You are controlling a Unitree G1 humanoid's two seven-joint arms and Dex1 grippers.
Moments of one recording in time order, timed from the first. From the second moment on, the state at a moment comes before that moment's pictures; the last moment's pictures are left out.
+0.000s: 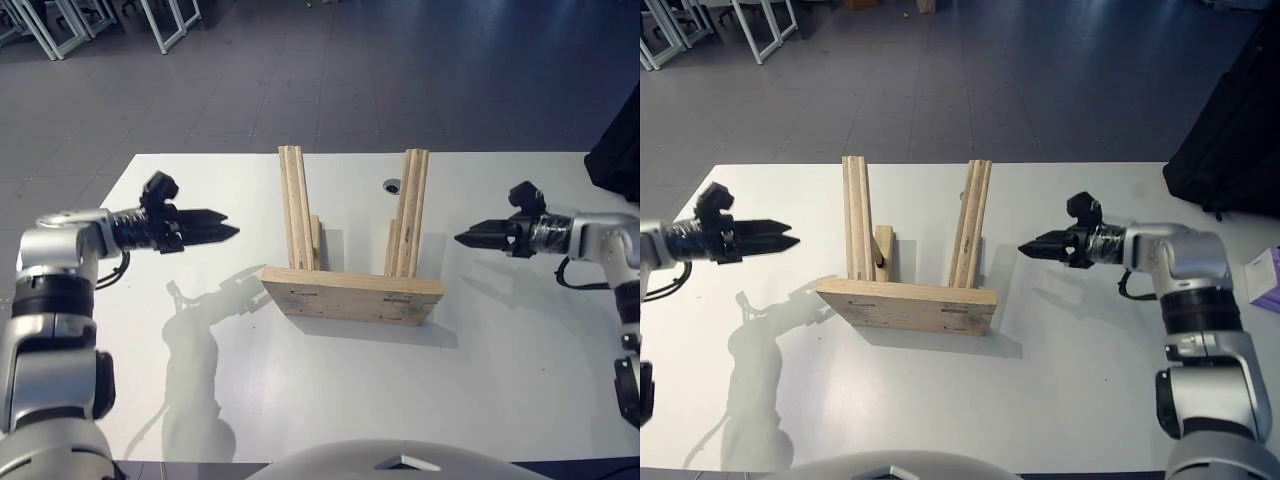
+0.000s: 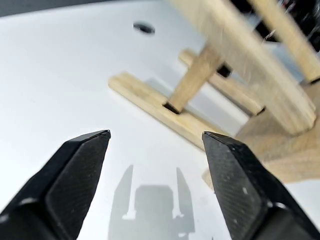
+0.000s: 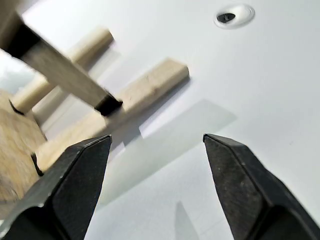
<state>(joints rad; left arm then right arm) -0.45 0.88 0.00 0.38 -0.40 0.62 -1.30 -0.52 -0.77 0.09 0.24 0.44 0.84 0.99</state>
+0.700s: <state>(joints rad) -0.20 0.80 -0.04 0.00 -0.42 0.49 -1.27 -0.28 -0.86 0.22 -0.30 0.46 0.79 1.13</state>
